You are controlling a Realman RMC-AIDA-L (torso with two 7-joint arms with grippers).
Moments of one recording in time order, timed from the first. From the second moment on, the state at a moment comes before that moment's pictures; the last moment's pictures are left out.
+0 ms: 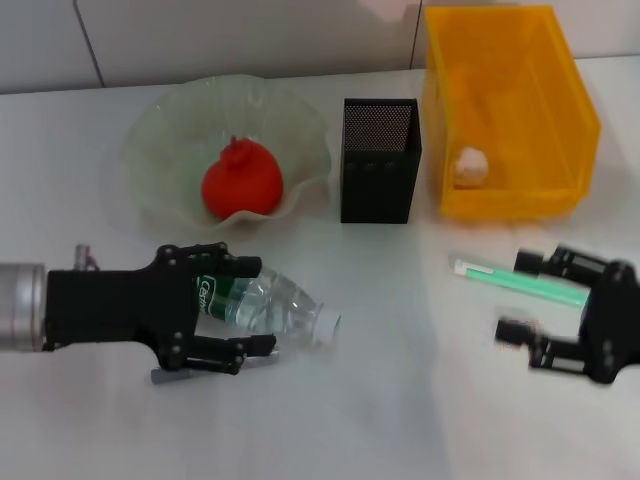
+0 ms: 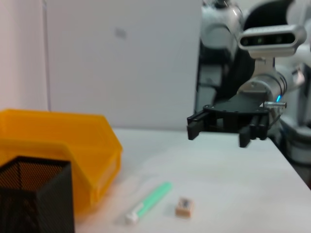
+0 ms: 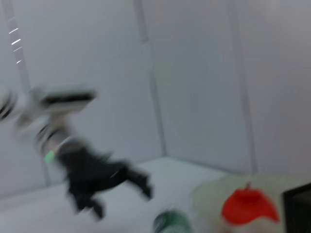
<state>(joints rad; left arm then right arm) -0.76 -2.07 0.12 0.48 2.65 1.81 -0.91 0.13 2.06 -0.81 -0.73 -1.67 -1.74 1.06</state>
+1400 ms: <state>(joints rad) -0.86 -2.08 1.67 0.98 2.24 1.32 -1.51 0.08 2.00 -0.77 -0.53 -1.79 -1.79 0.99</state>
